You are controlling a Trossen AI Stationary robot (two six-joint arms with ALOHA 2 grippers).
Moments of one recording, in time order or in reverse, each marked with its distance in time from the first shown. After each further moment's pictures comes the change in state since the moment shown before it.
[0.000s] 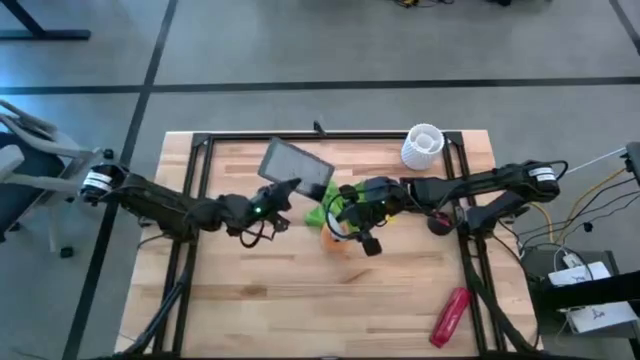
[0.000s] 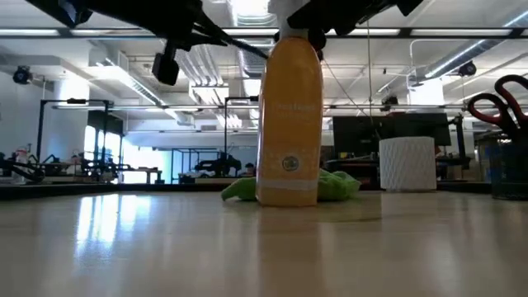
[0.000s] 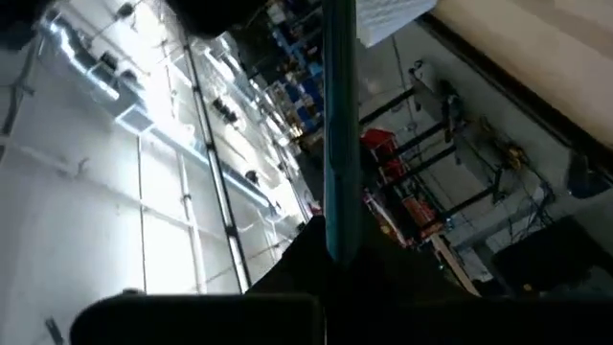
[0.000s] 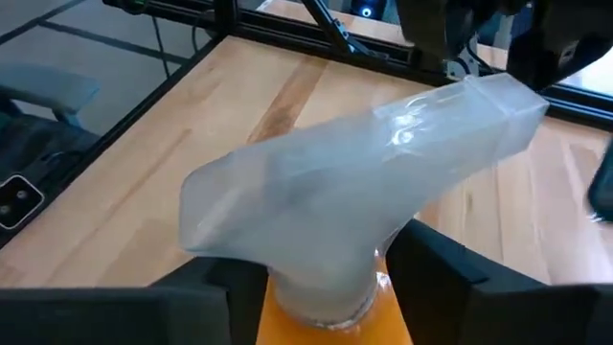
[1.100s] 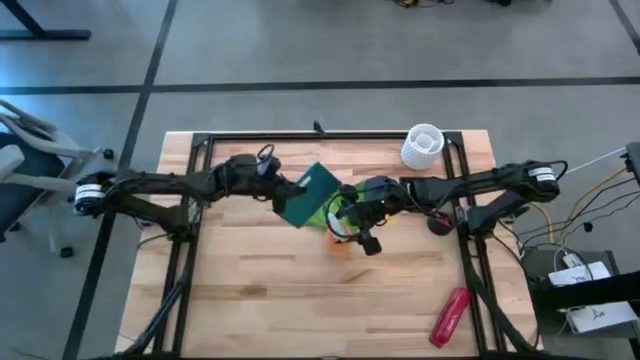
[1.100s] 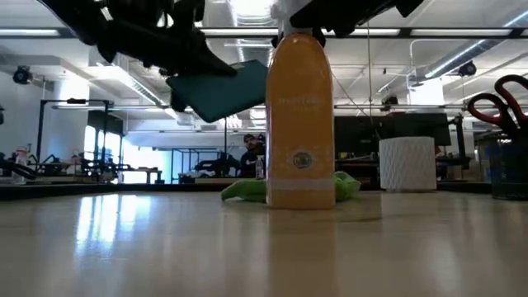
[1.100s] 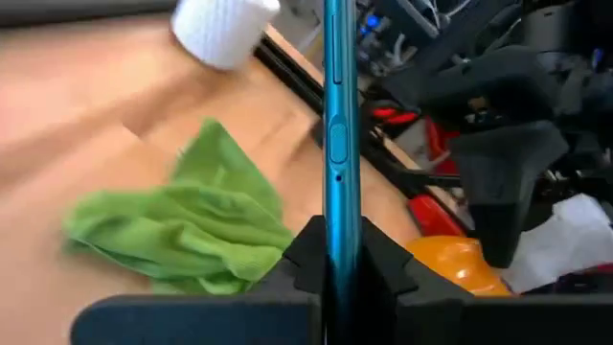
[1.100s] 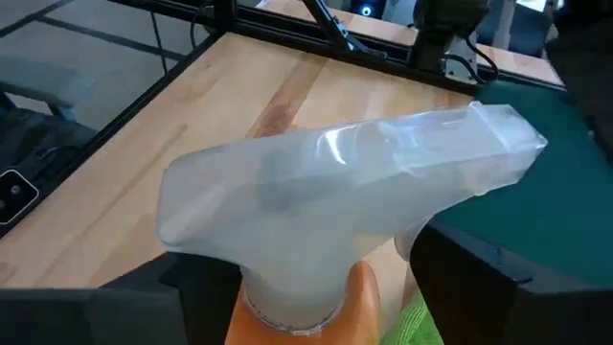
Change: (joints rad) left arm 0.447 0.007 0.000 -0.324 1.052 -2.757; right arm 0.000 0.001 -0.002 0.006 -0.007 -0.008
